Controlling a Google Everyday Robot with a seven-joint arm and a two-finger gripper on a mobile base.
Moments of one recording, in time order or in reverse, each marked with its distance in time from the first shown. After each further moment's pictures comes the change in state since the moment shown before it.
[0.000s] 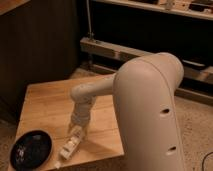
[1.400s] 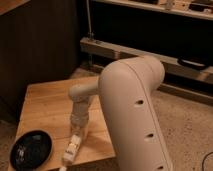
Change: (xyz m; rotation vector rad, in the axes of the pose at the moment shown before) arm -0.007 0.000 0.022 0.076 0.104 0.049
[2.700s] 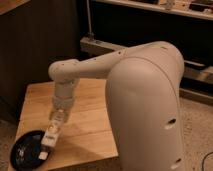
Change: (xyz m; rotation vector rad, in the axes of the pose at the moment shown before) arm 0.062 0.081 -0.123 -0.097 -0.160 -0.230
